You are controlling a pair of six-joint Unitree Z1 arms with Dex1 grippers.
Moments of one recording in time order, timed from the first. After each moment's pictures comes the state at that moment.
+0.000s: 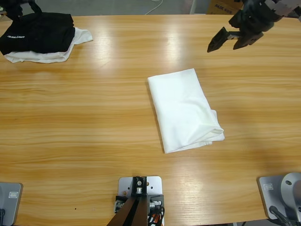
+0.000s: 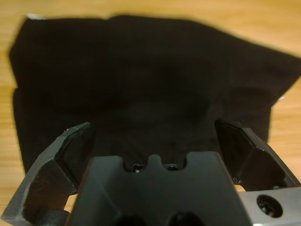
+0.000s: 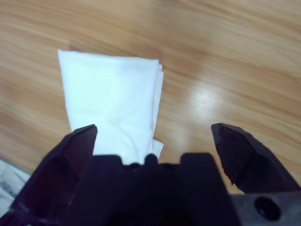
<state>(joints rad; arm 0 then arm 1) -0.02 2.46 -2.52 1.33 -0.01 -0.07 0.33 1.88 -1.64 1.10 0.24 0.05</state>
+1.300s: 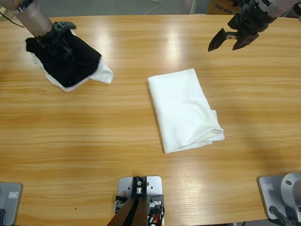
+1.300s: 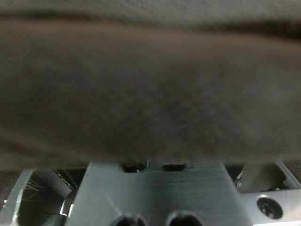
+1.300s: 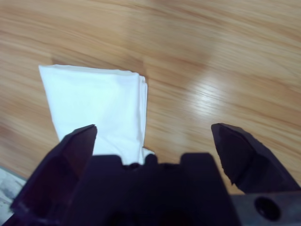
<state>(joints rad) -0.30 2.26 -1.78 0.97 -0.01 0.46 0.27 1.93 -1.65 1.09 0.25 0.03</state>
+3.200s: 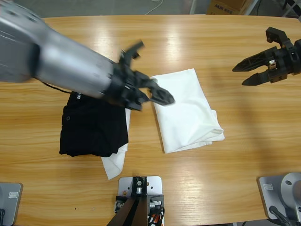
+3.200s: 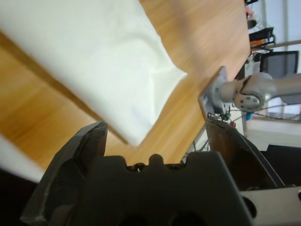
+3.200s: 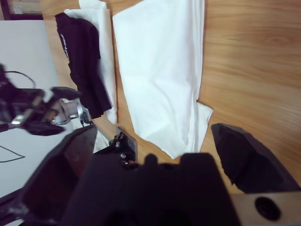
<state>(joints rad) -0.95 1.84 -1.14 0.11 -0.43 -0.71 -0.09 1.71 -1.06 0.88 0.85 -0.13</state>
